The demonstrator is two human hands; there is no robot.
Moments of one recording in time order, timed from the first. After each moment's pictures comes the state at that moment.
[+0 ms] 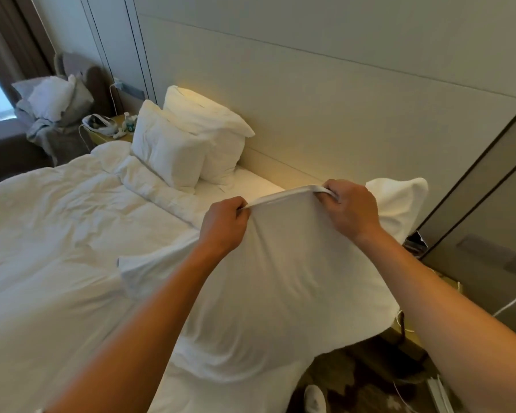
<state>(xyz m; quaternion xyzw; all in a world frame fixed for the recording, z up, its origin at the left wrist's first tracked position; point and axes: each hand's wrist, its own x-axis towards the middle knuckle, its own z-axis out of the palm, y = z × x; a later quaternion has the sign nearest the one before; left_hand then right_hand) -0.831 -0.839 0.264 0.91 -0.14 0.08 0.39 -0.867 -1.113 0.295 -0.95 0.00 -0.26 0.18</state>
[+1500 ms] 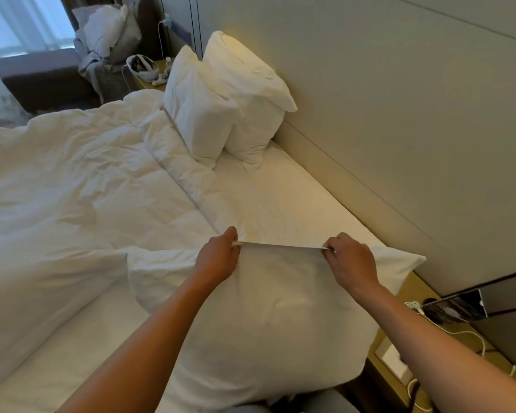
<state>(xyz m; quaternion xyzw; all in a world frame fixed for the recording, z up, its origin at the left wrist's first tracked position) -0.706 -0.909 0.114 0.95 0.03 -0.08 0.30 -0.695 -1.226 0.118 -0.99 -0.04 -0.04 0.10</state>
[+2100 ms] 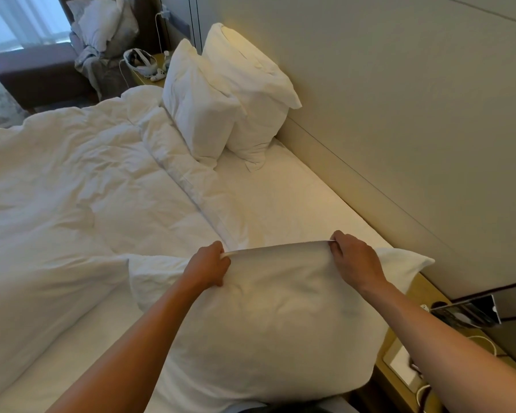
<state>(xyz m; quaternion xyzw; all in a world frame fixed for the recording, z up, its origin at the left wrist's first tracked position) -0.678 -0.875 0.095 0.93 0.08 -0.21 0.29 -0.655 -1.227 0.103 -0.99 -0.03 0.01 0.14</state>
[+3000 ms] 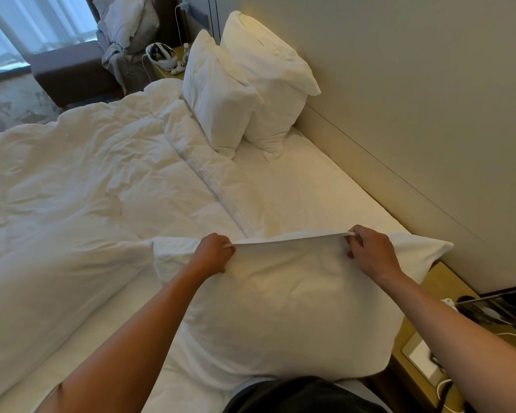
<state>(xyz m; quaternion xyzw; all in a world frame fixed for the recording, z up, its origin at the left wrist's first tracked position) -0.692 -0.855 0.099 0.92 0.12 -0.18 0.33 -0.665 -1.231 0.101 -0.95 0.03 0.05 0.29</state>
